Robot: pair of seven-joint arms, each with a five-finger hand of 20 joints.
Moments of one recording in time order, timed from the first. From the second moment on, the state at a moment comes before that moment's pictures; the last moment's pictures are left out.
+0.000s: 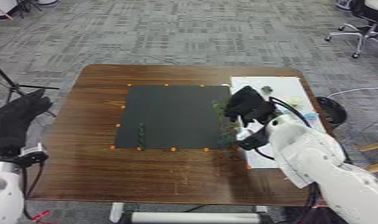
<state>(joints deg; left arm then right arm) 115.4 -59.1 -111.6 -100.7 60.2 0.9 13.7 -75.6 -43.6 52.5 -116.2 -89.0 9.9 30.7</state>
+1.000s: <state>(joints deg) 113.0 -59.1 -108.5 -100.1 60.8 -2.2 13.1 -67.3 -61.4 34.8 -100.8 -101.2 14.1 34.3</state>
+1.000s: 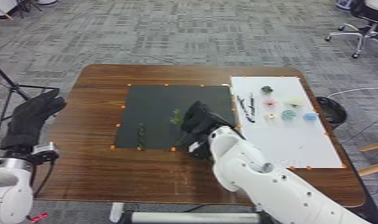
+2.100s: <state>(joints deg) 110.3 -58.8 -106.0 -99.2 60.8 -3.0 13.3 -62.5 -62.4 30.8 -98.7 -102.0 12.0 31.3</state>
